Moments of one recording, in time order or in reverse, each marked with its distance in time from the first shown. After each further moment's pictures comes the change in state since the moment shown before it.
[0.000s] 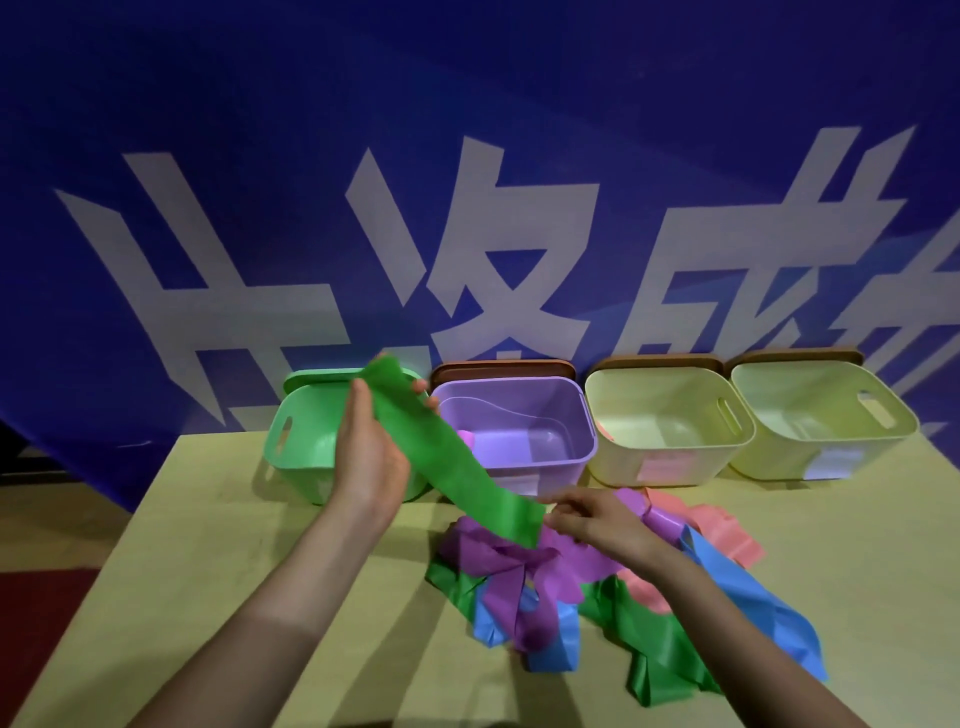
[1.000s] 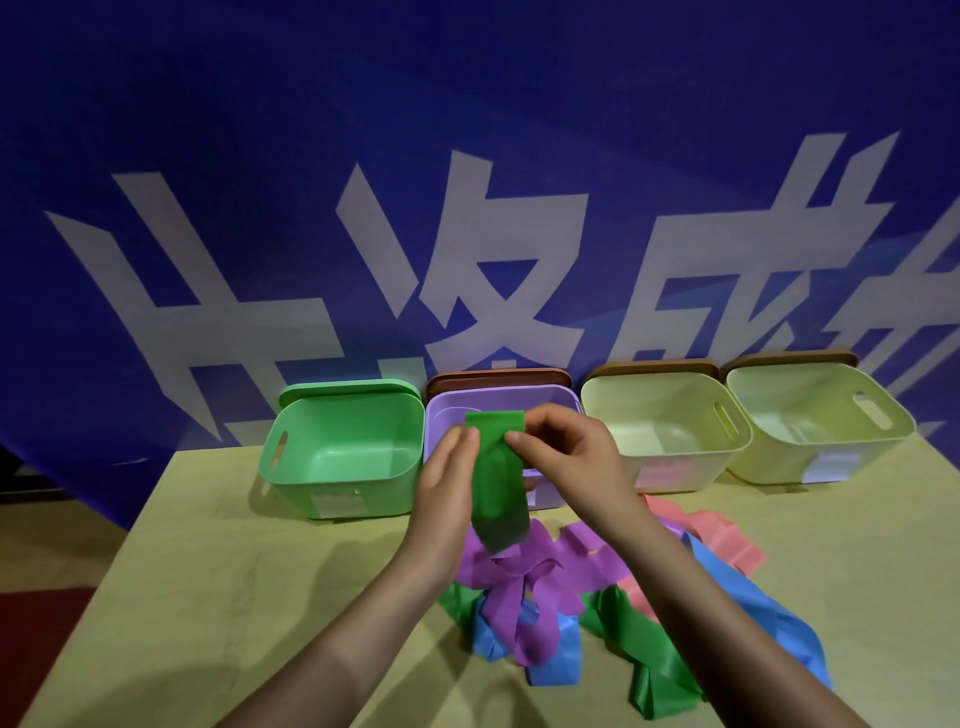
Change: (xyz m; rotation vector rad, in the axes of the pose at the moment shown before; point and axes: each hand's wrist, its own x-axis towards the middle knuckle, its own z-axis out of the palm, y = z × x) left_hand -0.040 -0.046 0.025 0.451 -0.029 -0.045; right_hand -0.006 -0.109 0.012 0.286 0.259 -0.437
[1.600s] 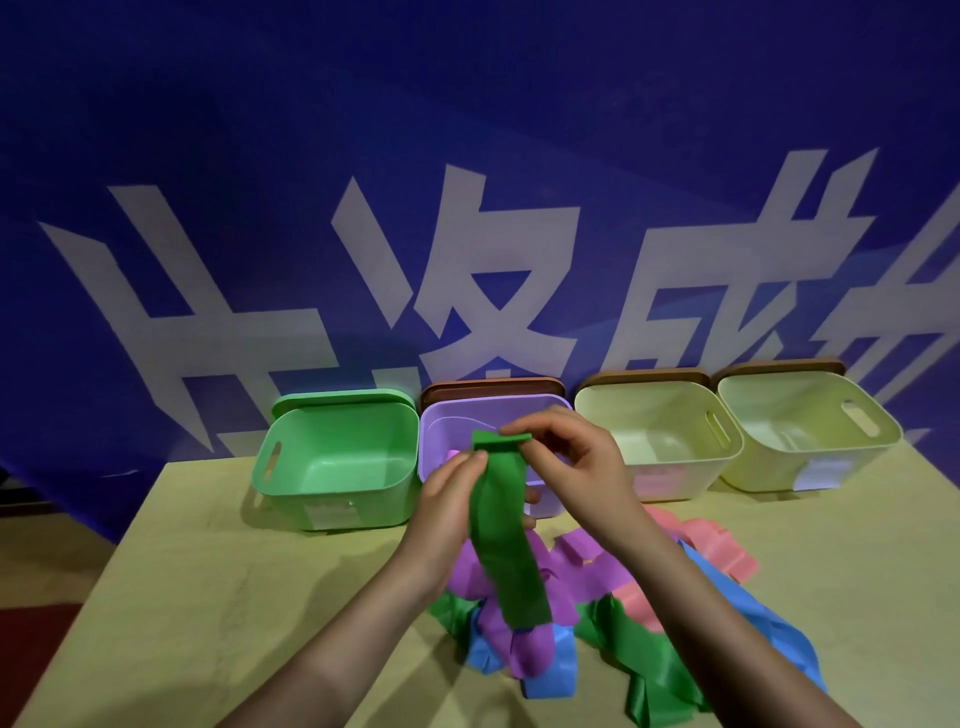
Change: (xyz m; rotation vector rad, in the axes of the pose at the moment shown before) left_hand -0.008 0.012 0.001 0.022 -0.188 -0.089; right_hand -0.003 -0.007 -0.005 -0.143 0.057 -0.188
